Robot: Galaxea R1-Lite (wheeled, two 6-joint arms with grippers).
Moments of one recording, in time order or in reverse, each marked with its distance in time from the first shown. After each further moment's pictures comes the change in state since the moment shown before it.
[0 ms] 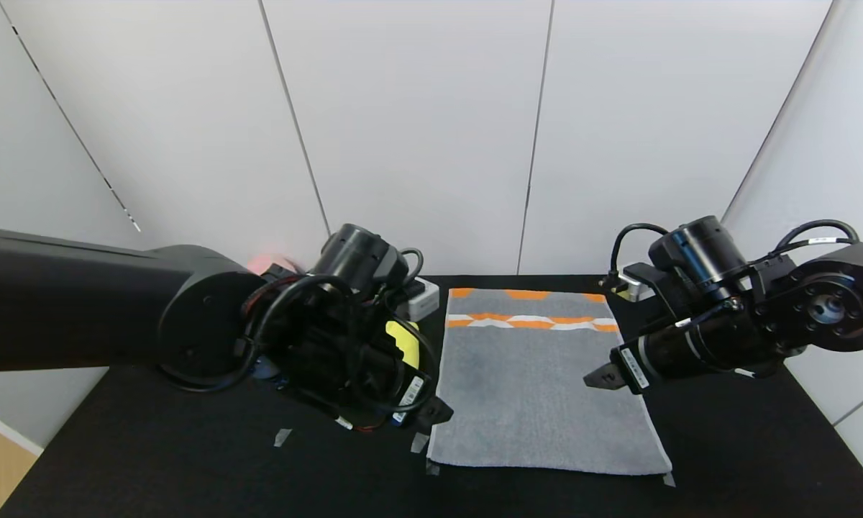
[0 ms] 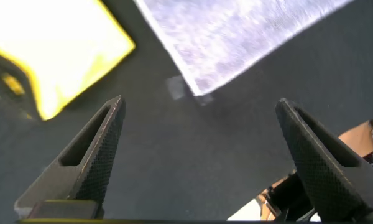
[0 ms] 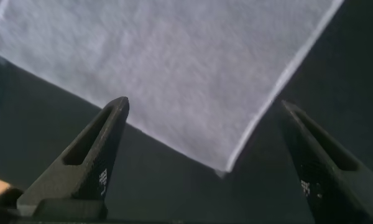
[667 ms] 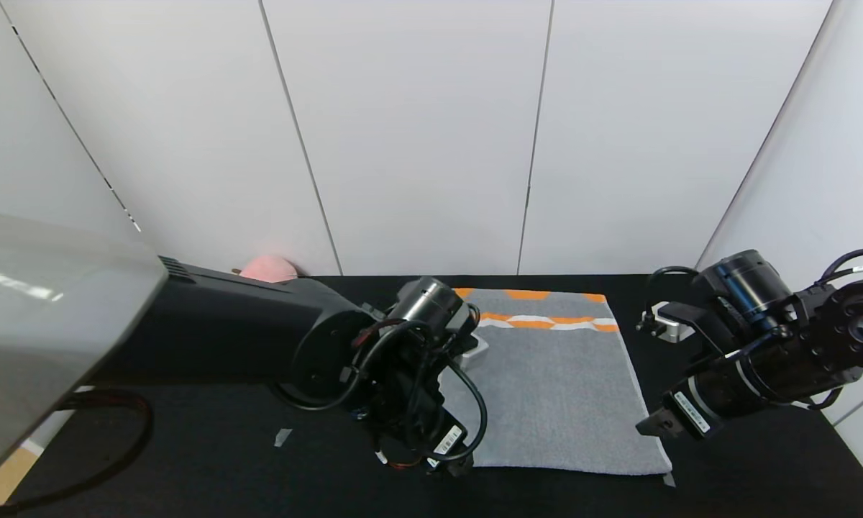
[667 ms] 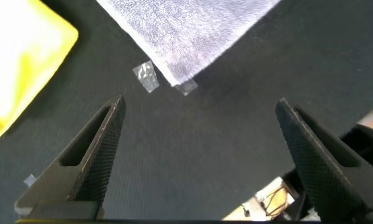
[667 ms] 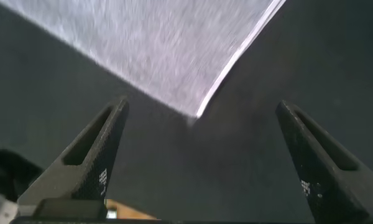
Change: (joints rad) left arm -0.095 0.170 -0.086 0.099 0.068 0.055; right arm -0.123 -0.042 0.145 0.062 0.042 -0.184
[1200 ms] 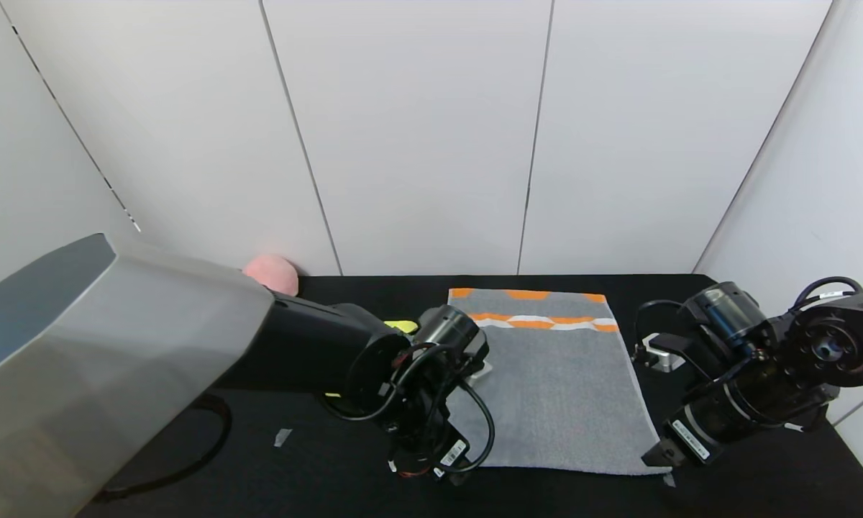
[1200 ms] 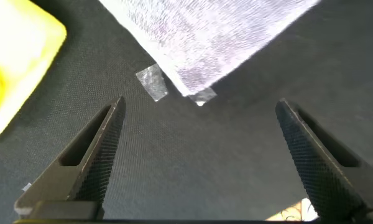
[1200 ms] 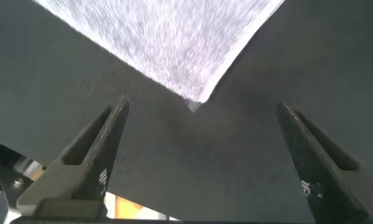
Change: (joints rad) left arm -0.003 0.117 -0.025 -0.011 0.077 0.011; right arm -0.013 0.075 0.054 -0.007 -0.005 -0.038
